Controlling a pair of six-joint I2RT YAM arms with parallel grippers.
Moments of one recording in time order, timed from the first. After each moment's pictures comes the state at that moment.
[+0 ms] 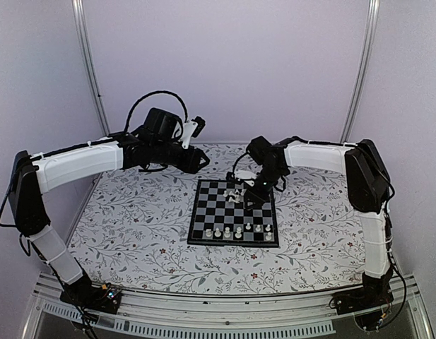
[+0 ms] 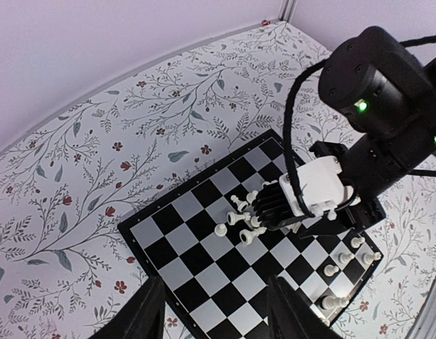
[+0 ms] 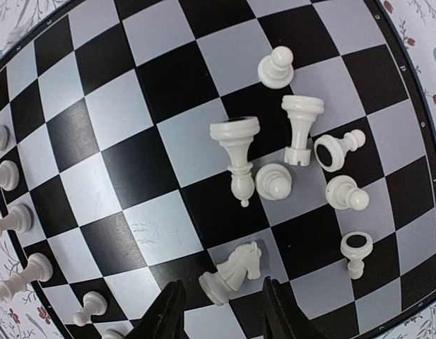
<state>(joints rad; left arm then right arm) -0.69 1.66 1.37 -0.31 0.07 -0.08 0.67 2.16 1.72 -0.82 -0.24 -0.45</state>
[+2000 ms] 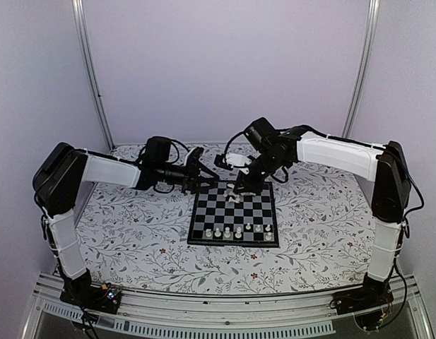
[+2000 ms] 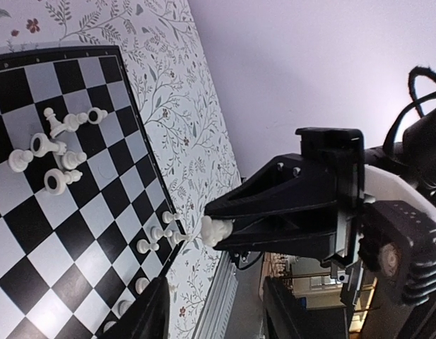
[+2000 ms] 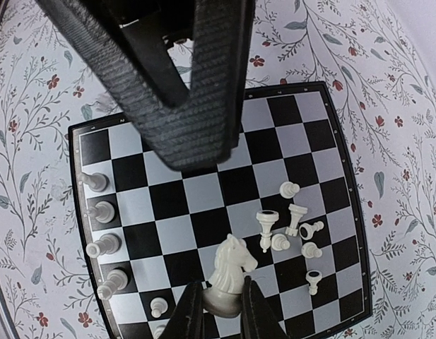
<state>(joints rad) -0.53 1.92 1.14 0.34 0.95 -0.89 0.77 1.95 1.68 -0.73 -0.24 -0.52</state>
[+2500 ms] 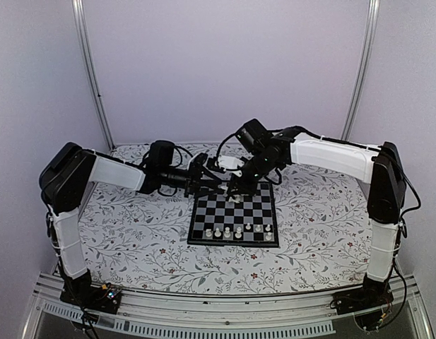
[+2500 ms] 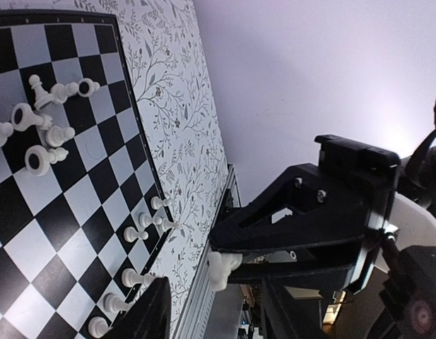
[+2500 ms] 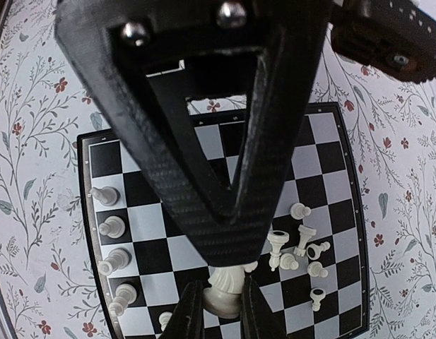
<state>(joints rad) -0.54 1.98 1.14 0.43 1.03 -1.01 0.81 1.99 1.73 -0.74 -0.22 -0.53</state>
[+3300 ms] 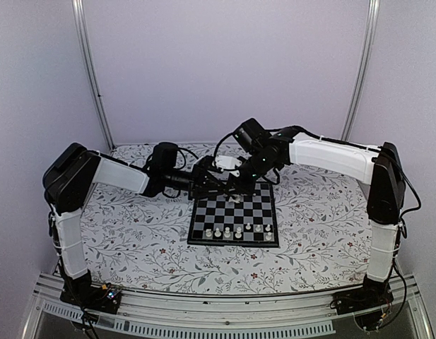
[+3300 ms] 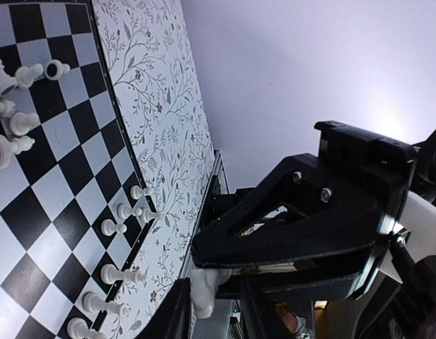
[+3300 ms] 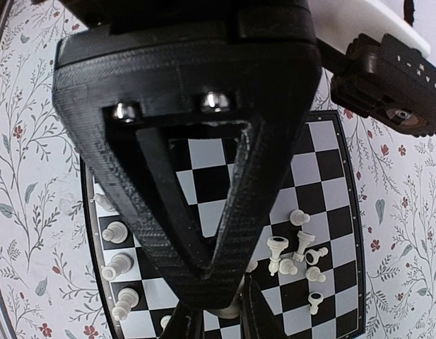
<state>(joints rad) -0.57 2.00 1.13 0.50 1.08 -1.06 0.83 1.99 1.74 -0.74 -0.20 -0.53</state>
